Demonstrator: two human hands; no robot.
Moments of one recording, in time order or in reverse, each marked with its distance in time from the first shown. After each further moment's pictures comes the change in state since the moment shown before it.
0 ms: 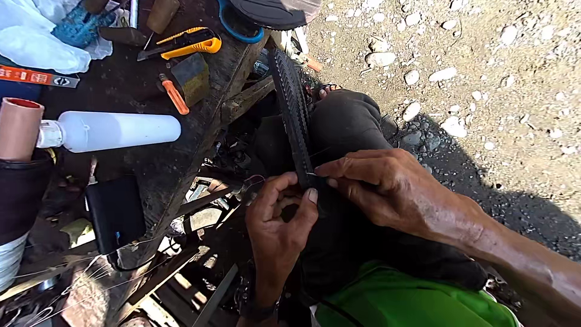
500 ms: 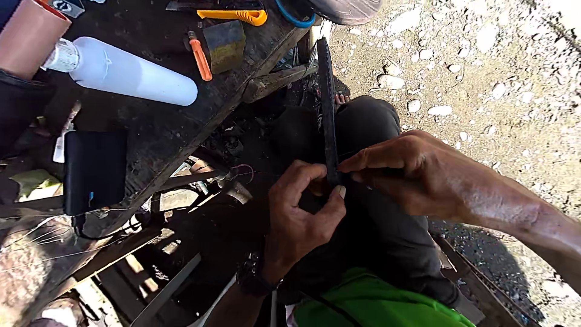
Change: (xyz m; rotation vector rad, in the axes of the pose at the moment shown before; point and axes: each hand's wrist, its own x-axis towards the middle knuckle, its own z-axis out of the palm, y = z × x) left_hand 0.003 -0.016 0.010 -0.028 0.016 0.090; right_hand 0.042 -0.007 -0.039 -0.127 -0.347 0.008
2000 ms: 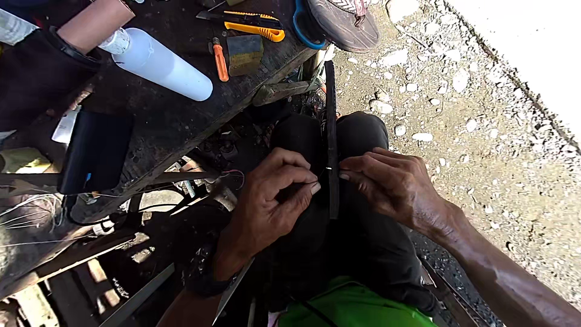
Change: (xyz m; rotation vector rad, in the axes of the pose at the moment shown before) left_hand 0.012 0.012 -0.054 0.152 -0.192 0.155; right_hand -0.009 0.009 0.037 -0.275 0.357 -0.207
